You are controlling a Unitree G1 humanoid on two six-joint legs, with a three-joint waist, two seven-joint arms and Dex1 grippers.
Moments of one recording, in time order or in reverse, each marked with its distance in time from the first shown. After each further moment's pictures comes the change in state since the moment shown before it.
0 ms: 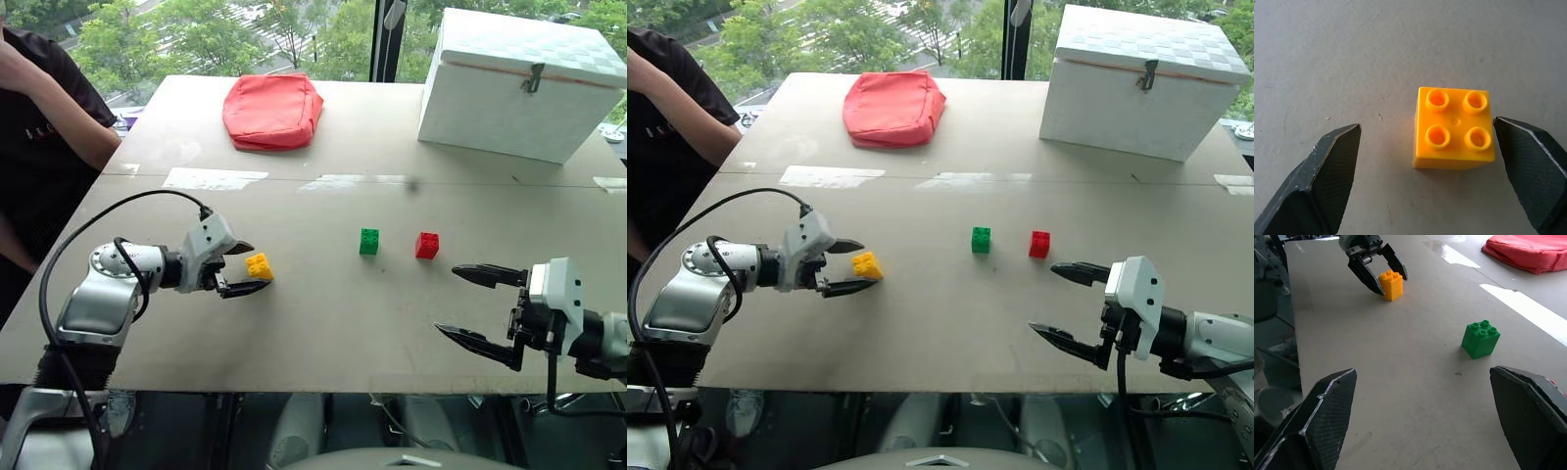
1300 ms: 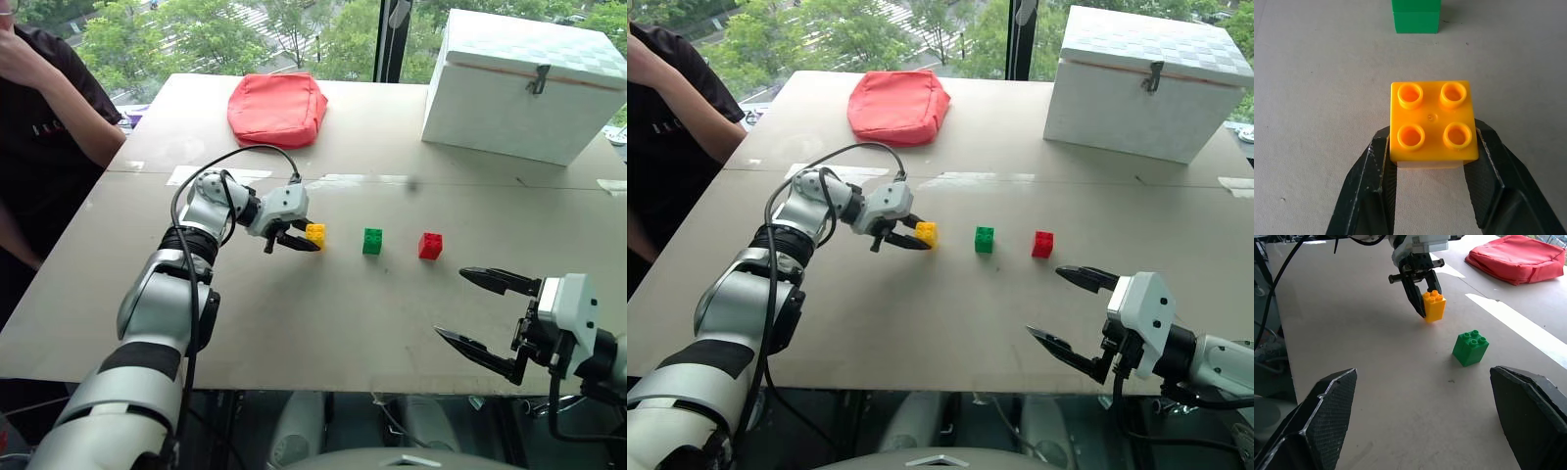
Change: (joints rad) left arm -0.762 -0.367 -0.260 1.049 0.310 -0.697 -0.308; right arm 0.128 0.029 -0.085 -0.143 0.003 -0.015 -0.129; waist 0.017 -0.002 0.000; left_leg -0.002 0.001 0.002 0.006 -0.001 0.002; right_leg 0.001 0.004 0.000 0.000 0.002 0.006
